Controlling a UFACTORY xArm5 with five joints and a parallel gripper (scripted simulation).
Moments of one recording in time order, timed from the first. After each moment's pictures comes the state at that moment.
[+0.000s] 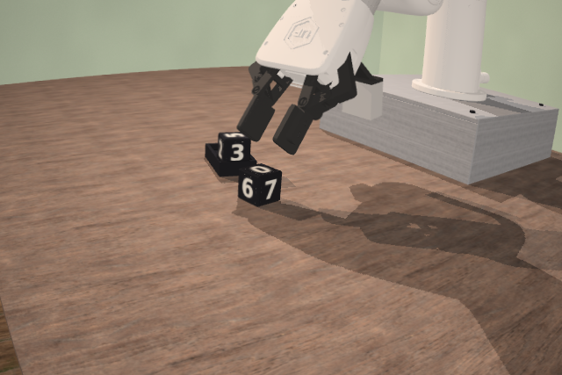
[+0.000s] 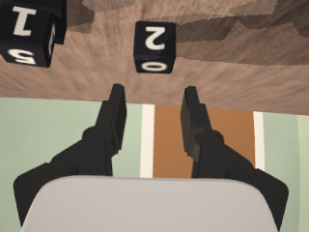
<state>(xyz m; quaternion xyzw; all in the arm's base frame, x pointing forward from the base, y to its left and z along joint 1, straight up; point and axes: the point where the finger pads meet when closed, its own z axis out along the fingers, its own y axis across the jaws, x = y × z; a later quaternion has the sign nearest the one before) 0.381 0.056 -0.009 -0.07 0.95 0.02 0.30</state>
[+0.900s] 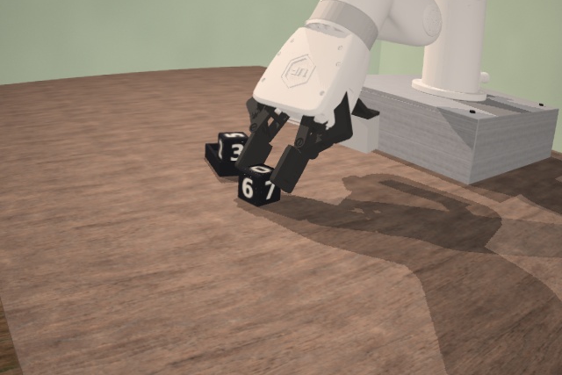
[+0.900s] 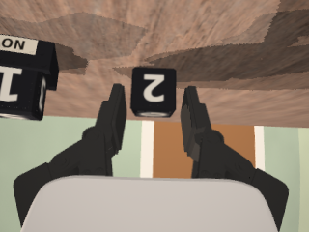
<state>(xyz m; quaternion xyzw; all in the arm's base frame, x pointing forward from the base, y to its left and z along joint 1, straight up) 0.382 0.056 -0.049 -0.07 0.95 0.02 0.30</state>
